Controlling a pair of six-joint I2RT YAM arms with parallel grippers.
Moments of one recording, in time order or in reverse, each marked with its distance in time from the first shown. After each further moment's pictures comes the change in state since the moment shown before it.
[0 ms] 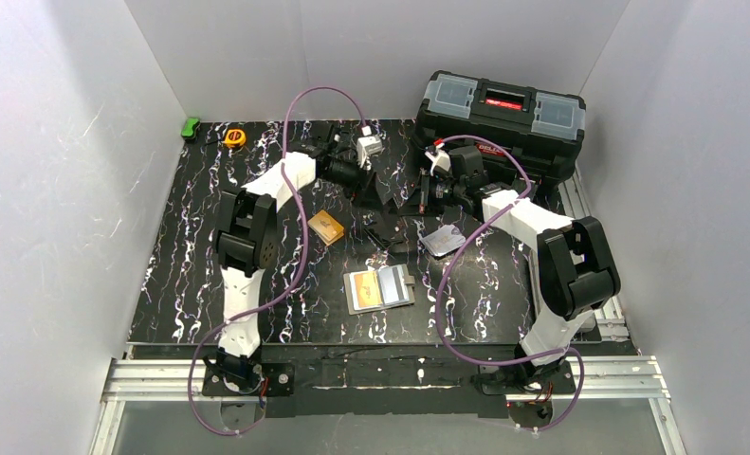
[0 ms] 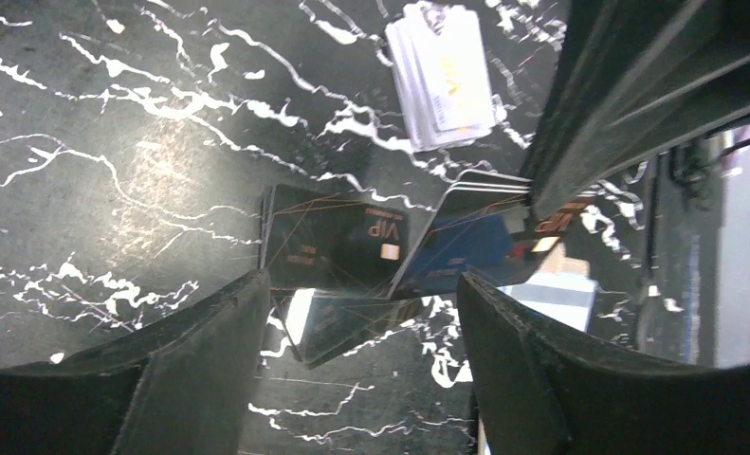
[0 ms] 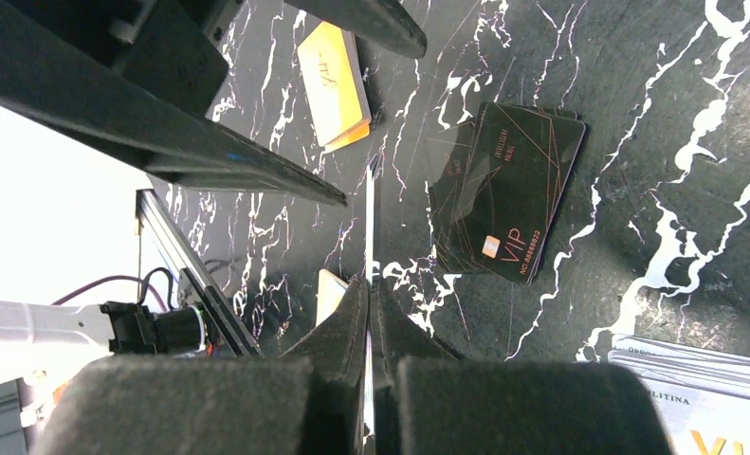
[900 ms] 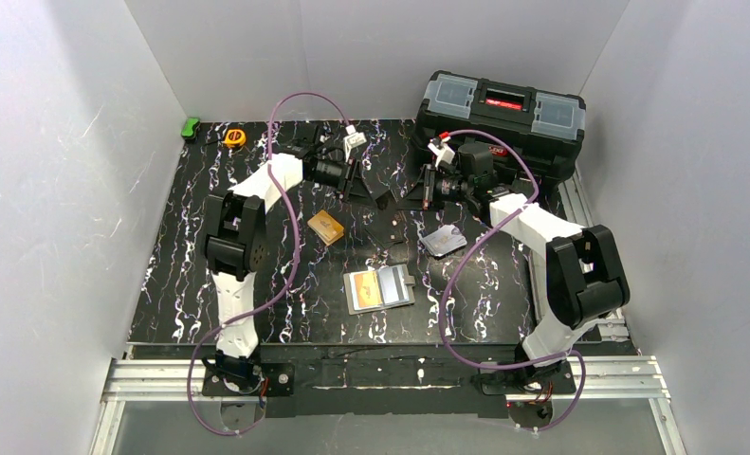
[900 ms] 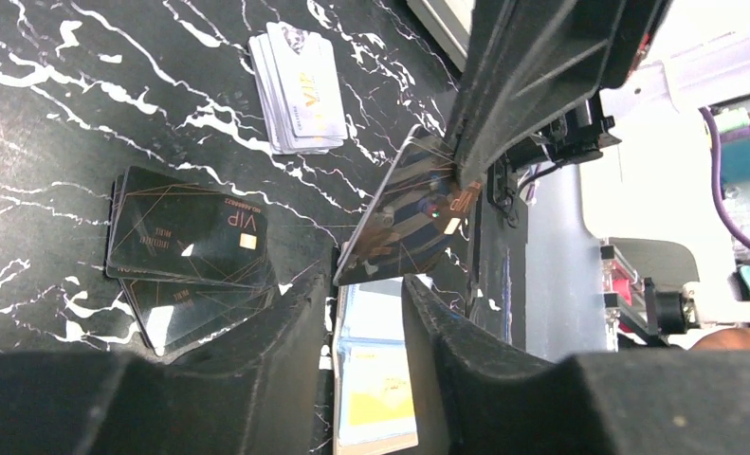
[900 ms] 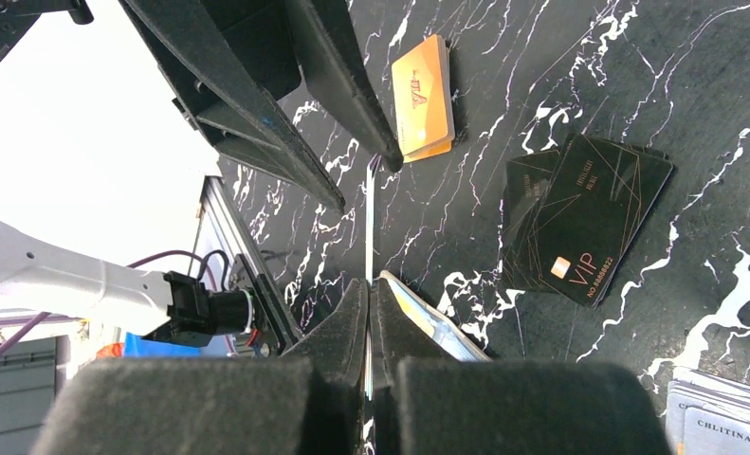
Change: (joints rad) left arm 0.055 -0.067 -0.079 -0.010 0.261 -0.231; right arm -0.018 -0.063 -0.043 0.133 -0.136 0.056
